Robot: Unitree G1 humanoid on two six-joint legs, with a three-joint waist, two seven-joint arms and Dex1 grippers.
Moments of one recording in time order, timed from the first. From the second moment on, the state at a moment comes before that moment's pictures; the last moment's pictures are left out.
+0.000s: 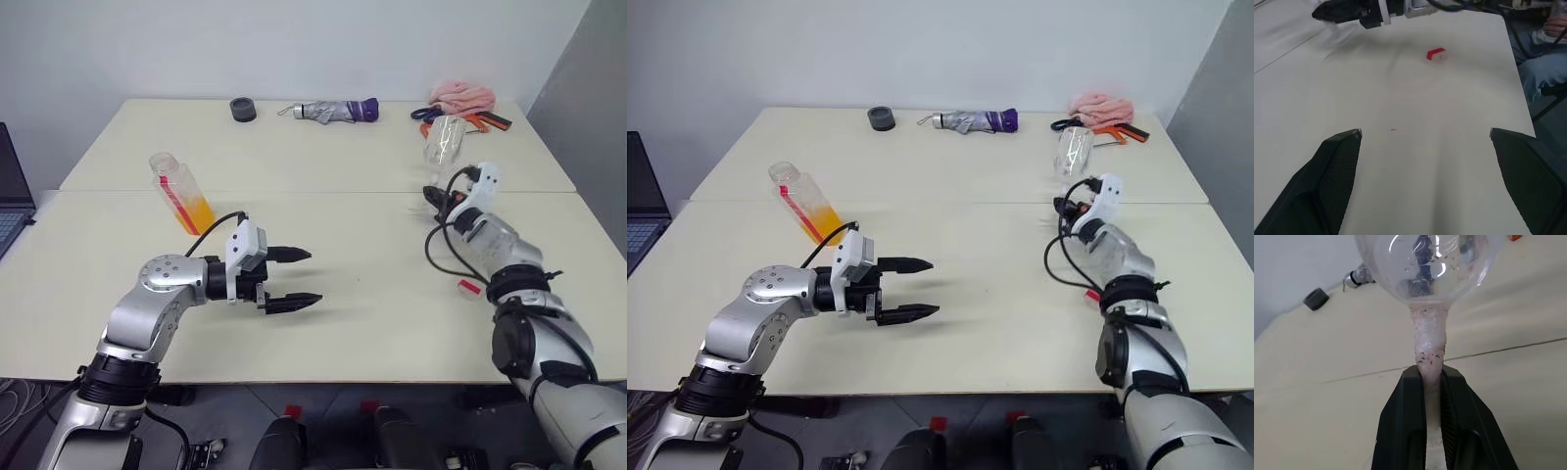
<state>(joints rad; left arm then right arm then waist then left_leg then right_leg) -0.39 0.66 -0.08 -0.11 -0.45 0.39 -1.17 -0.93 -0.29 -0.33 0.95 0.32 0.21 0.48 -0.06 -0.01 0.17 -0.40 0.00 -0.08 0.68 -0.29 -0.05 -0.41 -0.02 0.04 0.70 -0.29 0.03</state>
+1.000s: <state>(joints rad) -0.34 0.58 0.03 -0.08 -0.41 0.36 -0.91 -0.48 -0.18 -0.02 0.33 0.18 0.09 0.54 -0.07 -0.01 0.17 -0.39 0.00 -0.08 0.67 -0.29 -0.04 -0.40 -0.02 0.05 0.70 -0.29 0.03</state>
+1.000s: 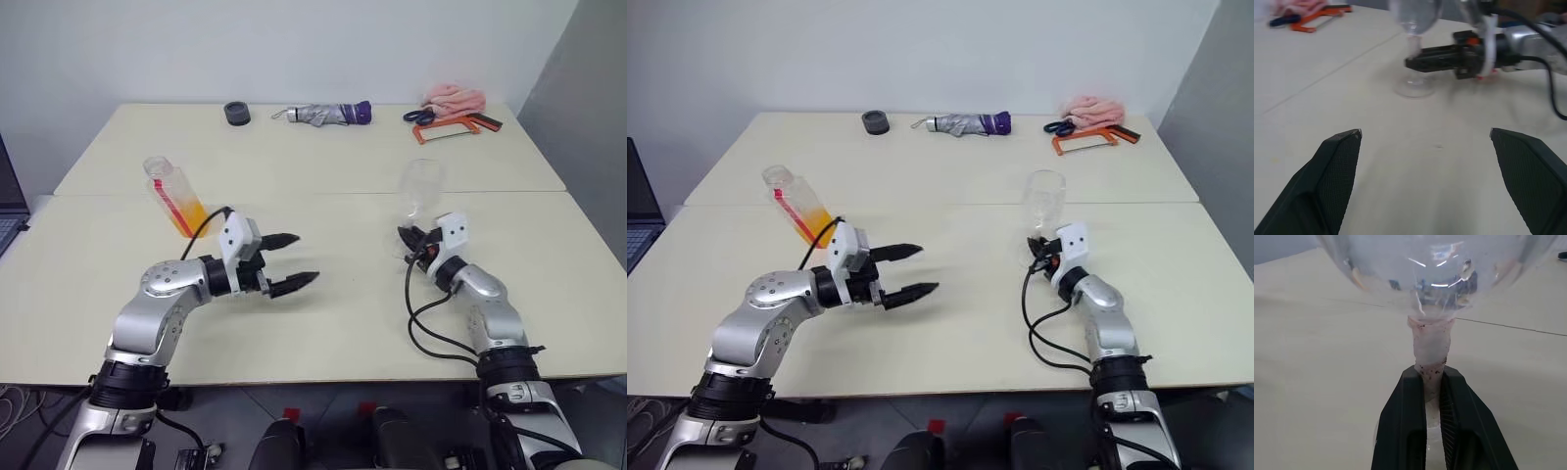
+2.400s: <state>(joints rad) -0.26 0.69 0.23 -0.33 -0.54 0.50 -0.77 -0.87 -0.01 0.08 1.05 0.05 -0.34 0.65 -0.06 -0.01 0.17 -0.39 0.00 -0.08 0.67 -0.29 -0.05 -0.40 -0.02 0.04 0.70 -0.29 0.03</state>
